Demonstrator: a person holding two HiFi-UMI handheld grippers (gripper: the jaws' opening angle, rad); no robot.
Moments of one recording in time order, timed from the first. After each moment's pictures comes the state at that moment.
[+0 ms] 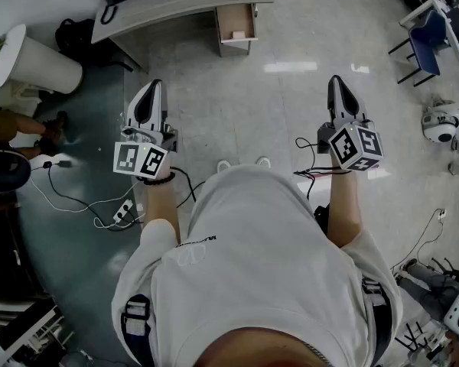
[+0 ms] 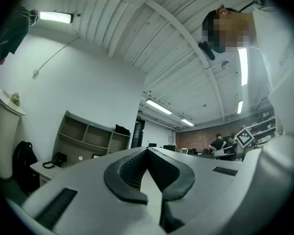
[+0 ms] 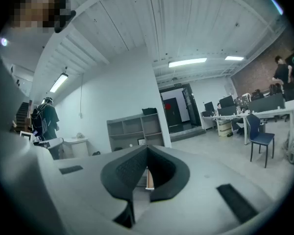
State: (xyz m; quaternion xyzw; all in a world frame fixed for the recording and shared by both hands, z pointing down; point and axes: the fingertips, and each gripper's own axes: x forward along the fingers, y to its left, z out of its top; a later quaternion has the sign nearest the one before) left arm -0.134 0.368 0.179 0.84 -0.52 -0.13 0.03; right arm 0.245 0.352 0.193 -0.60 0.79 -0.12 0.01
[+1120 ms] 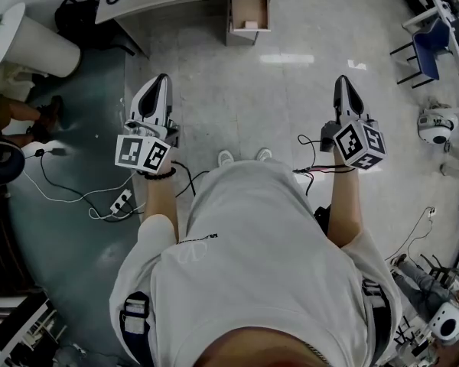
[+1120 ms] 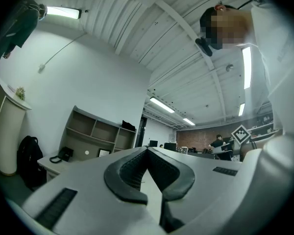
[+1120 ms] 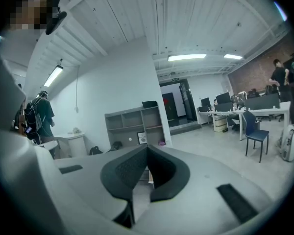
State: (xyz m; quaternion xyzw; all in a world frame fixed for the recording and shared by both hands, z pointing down) left arm -0.212 0.368 0.217 0.84 -0.52 -0.12 0.05; right arm 0.175 0.344 0.215 -0.61 0.78 -0.14 -0.02
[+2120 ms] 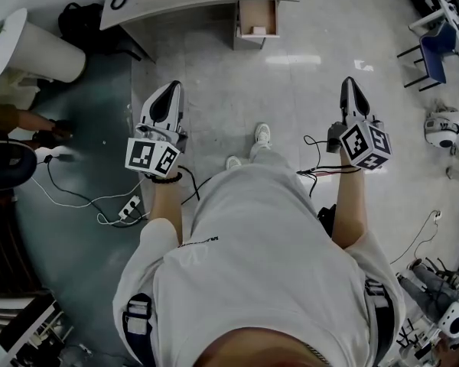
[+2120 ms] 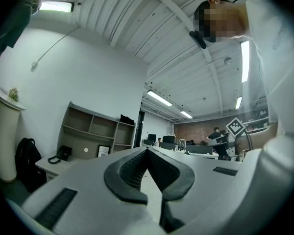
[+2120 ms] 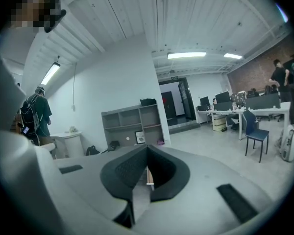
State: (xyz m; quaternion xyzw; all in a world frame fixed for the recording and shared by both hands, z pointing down) left arm -0.214 0.336 0.237 0.86 -0.51 -0.08 0.04; right arm 0.167 0.303 0.226 -0.62 0.77 -0.15 -0.02
